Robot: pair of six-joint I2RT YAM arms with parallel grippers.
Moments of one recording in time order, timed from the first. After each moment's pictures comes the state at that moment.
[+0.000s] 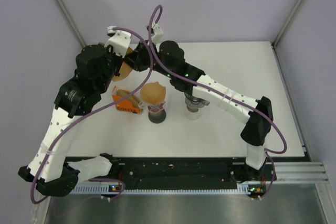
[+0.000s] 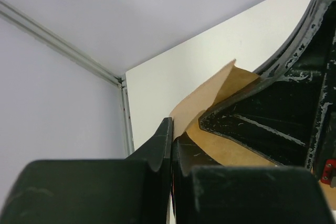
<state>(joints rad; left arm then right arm) -0.53 1.14 1.66 -0.76 -0.41 0.35 0.96 1.87 1.87 0.06 -0.07 0.62</state>
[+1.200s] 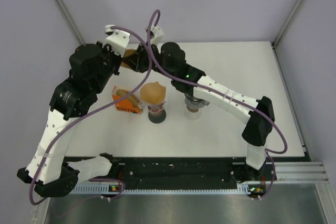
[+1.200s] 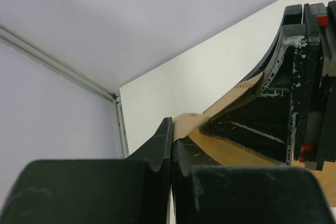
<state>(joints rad) -0.54 1.14 1.71 -0.76 -0.34 0.36 0.96 1.85 1.82 0.09 -0.07 0.49</state>
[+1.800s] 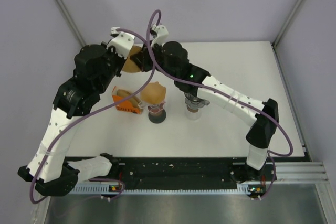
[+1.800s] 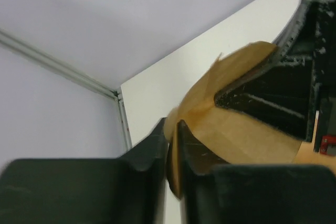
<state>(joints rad) -0.54 1.14 1.69 -0.76 -0.37 0.40 0.96 1.81 1.82 0.02 0.04 0.45</state>
